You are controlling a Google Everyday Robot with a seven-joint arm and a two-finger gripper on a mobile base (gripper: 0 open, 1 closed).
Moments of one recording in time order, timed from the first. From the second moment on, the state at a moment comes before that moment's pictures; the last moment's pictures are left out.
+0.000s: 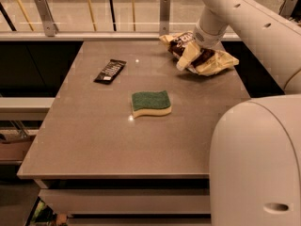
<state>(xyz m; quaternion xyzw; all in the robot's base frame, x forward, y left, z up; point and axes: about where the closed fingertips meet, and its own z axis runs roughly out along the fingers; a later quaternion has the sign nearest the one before) 0.770 -0.181 0.853 -0.33 0.92 -0.05 0.22</state>
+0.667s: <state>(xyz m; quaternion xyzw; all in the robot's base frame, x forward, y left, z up) 0.770 -0.179 0.846 -0.33 0.92 -0.05 0.22</state>
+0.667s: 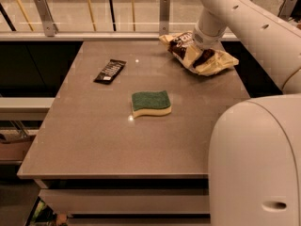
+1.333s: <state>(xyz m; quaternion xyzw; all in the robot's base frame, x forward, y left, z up) 0.771 -0.177 0.843 -0.33 0.92 -0.04 0.21</state>
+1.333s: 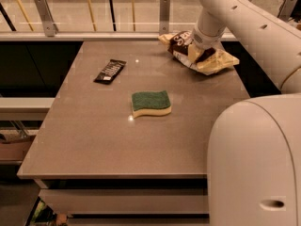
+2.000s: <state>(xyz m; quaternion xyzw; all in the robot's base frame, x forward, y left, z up) 0.771 -0.177 0.843 -0.33 0.92 -0.04 0.21</state>
